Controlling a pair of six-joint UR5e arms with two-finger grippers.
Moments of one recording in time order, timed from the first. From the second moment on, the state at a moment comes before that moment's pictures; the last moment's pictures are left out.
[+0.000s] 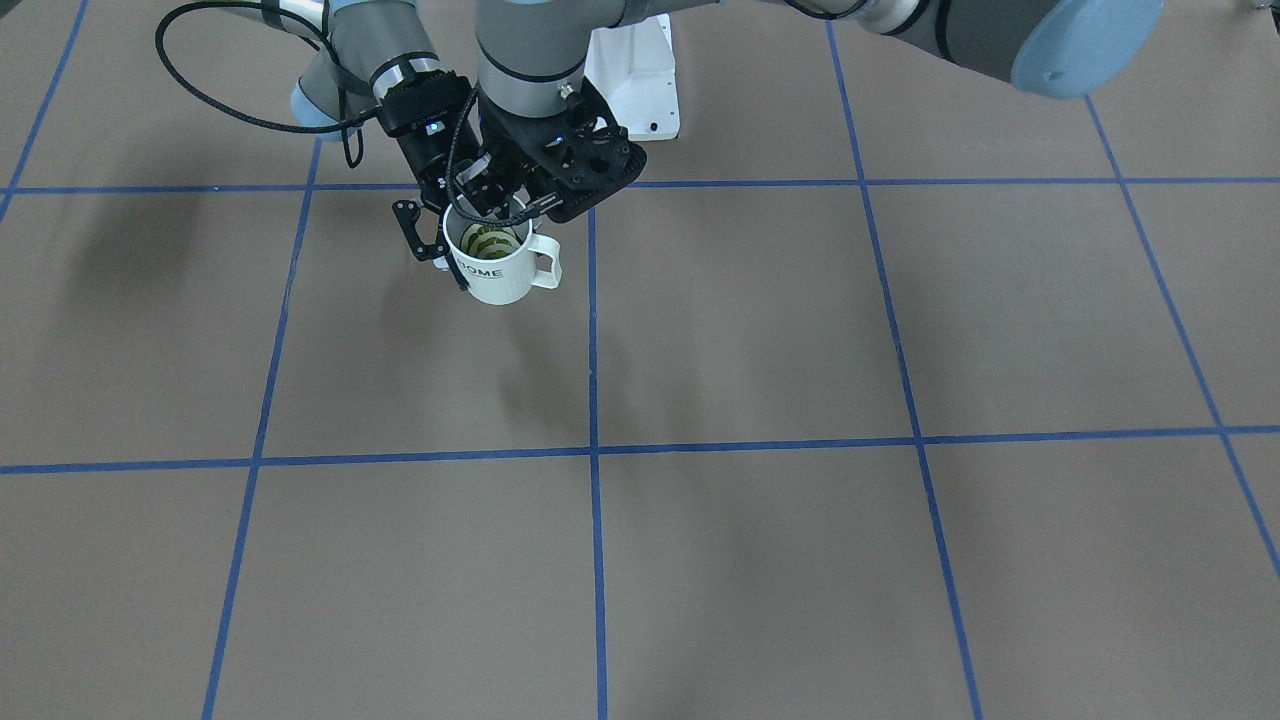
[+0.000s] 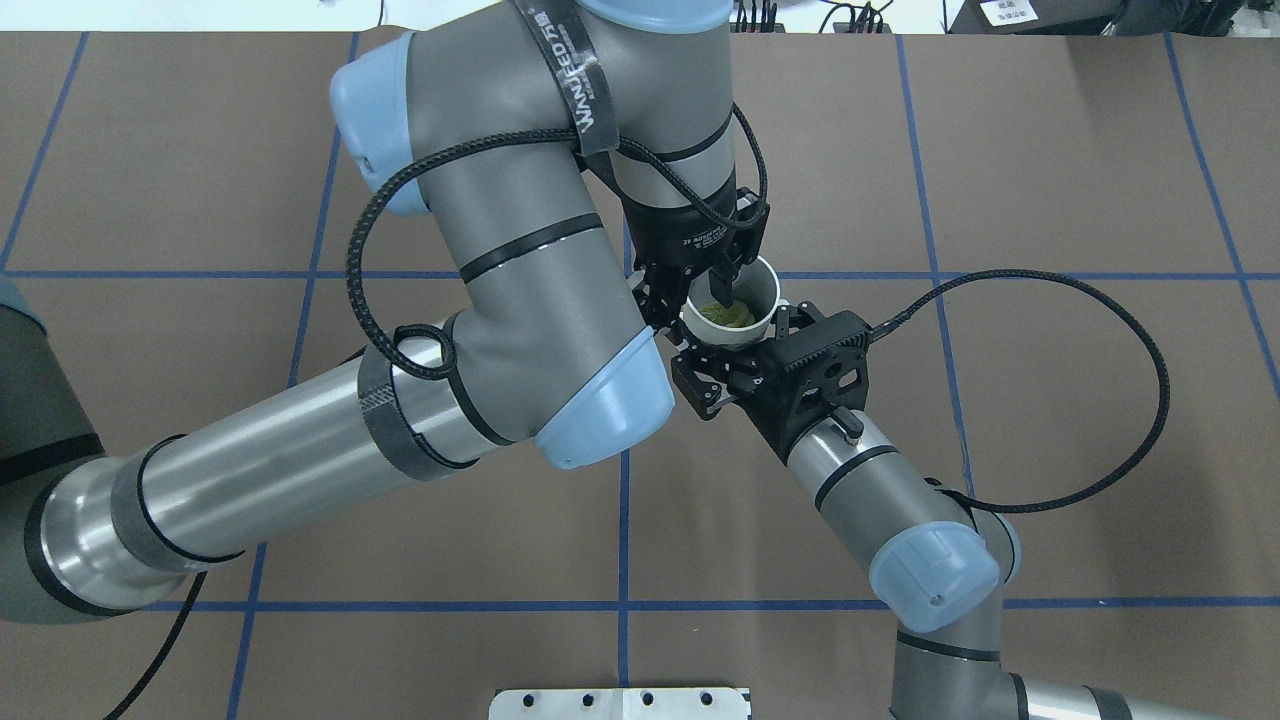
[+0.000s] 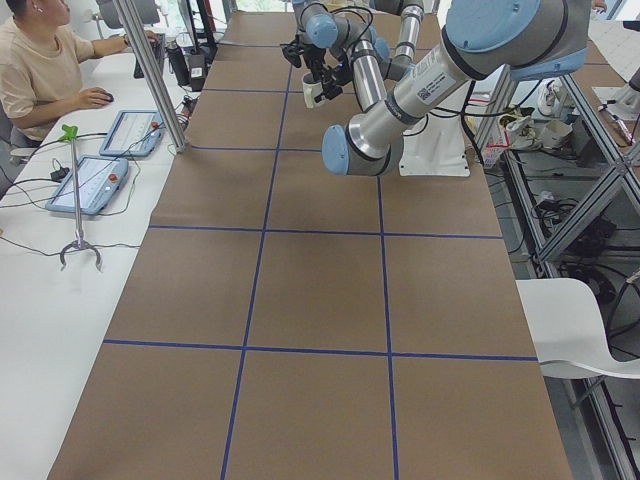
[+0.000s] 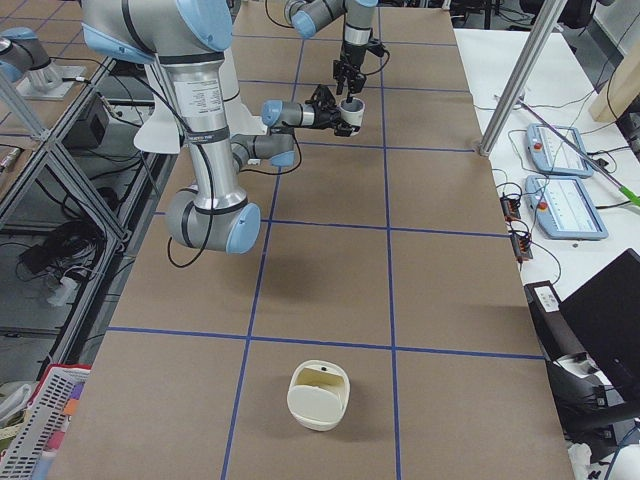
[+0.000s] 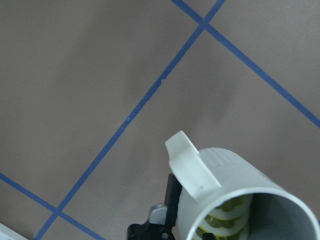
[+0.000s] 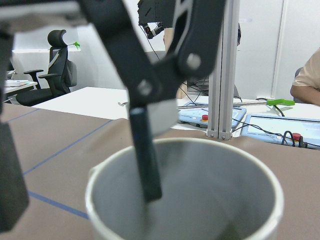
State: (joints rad) left arm -0.64 -2.68 -1.60 -1.26 -2.18 -1.81; right arm 0.25 -1.23 1.74 -0.49 0.82 0.72
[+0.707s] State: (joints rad) left arm -0.73 -2.67 -1.75 -1.23 -2.18 -1.81; right arm 0.28 -1.55 1.88 -0.44 0.79 0.83
